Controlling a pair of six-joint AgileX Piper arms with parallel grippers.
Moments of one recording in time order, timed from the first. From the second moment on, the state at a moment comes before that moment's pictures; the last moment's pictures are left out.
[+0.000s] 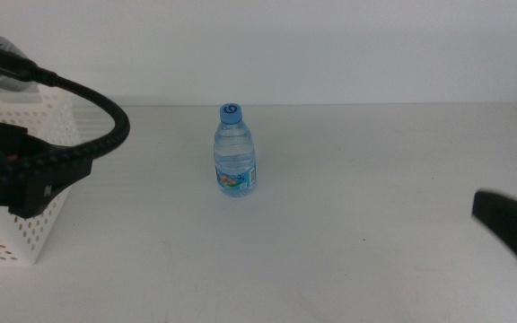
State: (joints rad) left arm -0.16 0.85 -0.89 -0.35 0.73 0.43; right arm 0.57 0.57 -0.60 0.02 0.35 0.03
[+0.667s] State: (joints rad) left arm -0.16 0.85 -0.89 -0.35 0.72 0.43; right arm 0.63 0.57 -0.60 -0.04 0.36 -0.01
